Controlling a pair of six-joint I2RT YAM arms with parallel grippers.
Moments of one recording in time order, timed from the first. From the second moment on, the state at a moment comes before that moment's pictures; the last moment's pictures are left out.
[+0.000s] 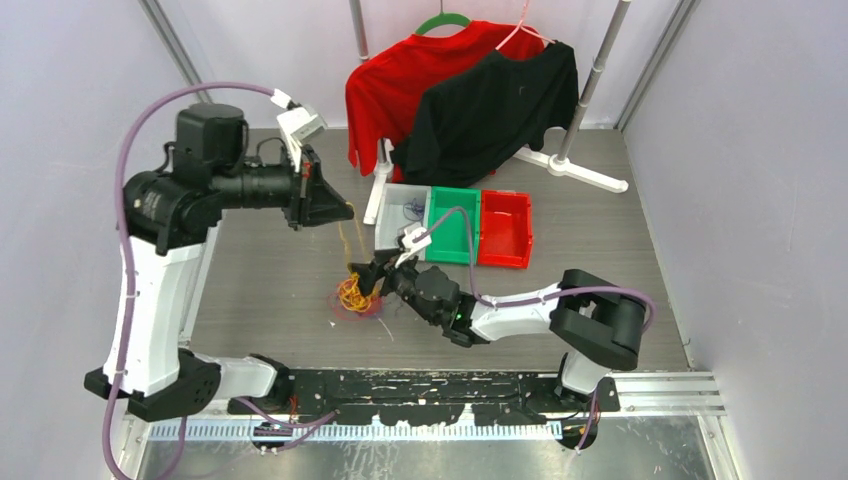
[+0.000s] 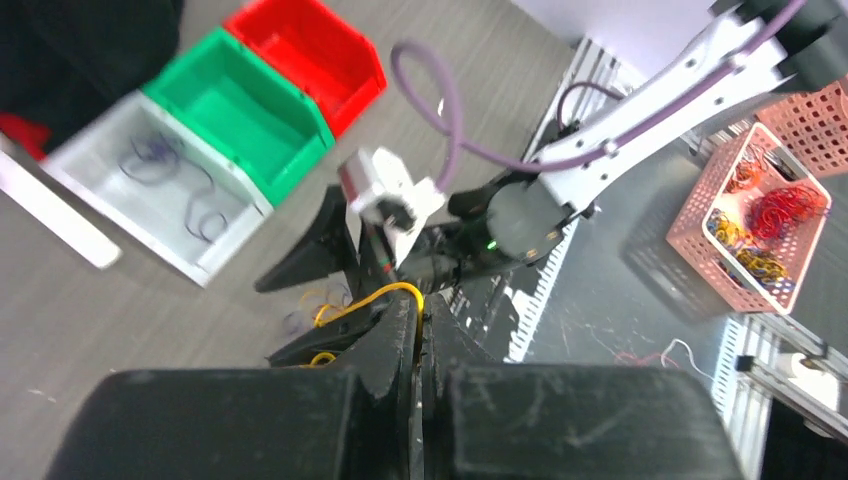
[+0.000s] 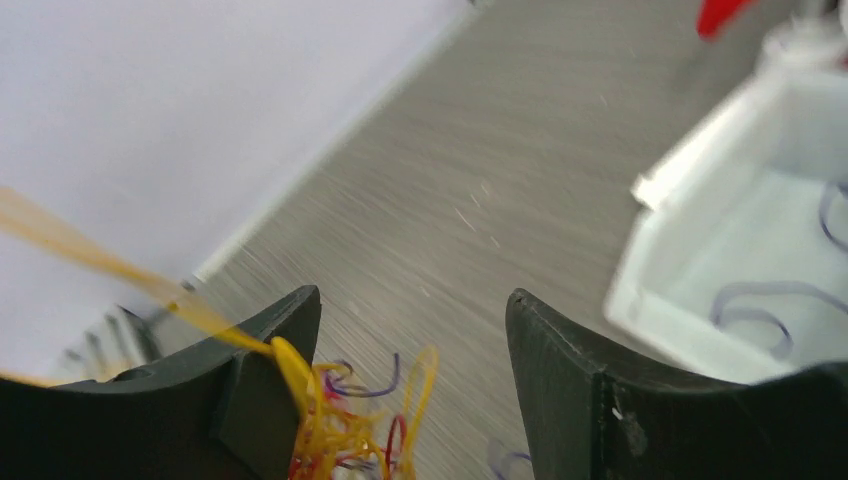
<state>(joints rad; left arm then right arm) -0.41 1.29 1.99 -1.30 0.74 0.05 1.18 1.62 0.76 0.95 0.40 0.39</state>
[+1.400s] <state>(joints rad) -0.41 1.14 2.23 -0.49 0.06 0.16 1.18 1.74 0.59 0.85 0.43 0.46</state>
